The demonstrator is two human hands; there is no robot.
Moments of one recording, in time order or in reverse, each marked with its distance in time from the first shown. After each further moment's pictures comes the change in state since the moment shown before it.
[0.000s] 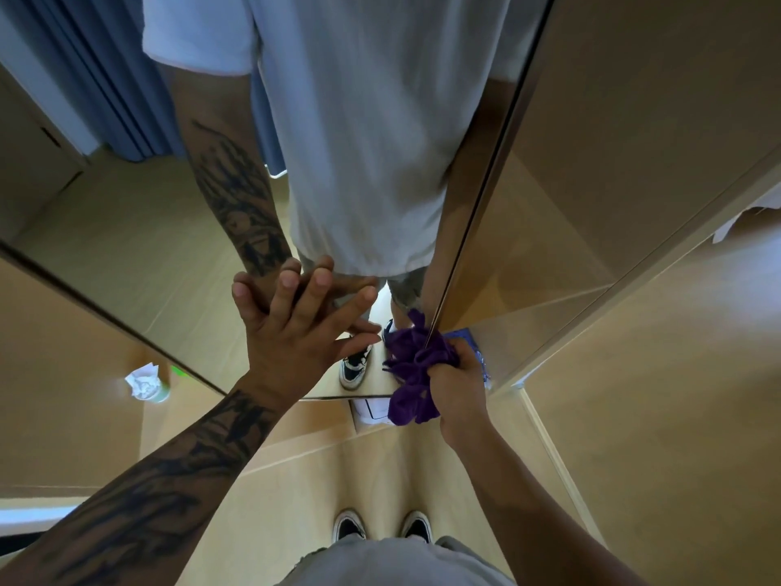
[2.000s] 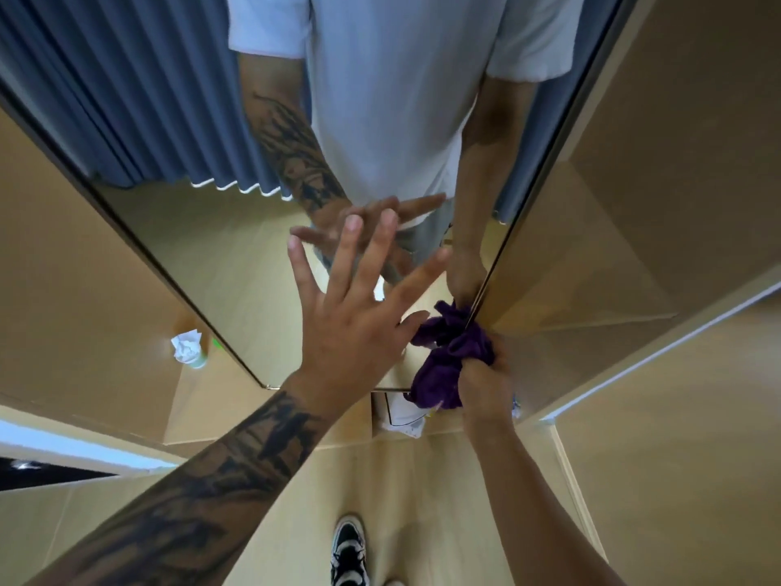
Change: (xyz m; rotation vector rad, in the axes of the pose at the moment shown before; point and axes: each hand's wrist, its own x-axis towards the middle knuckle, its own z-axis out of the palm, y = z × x) left_hand 0.010 0.044 -0.033 0.013 0.124 -0.176; right_hand 0.019 0.028 0.001 0.031 0.063 -0.115
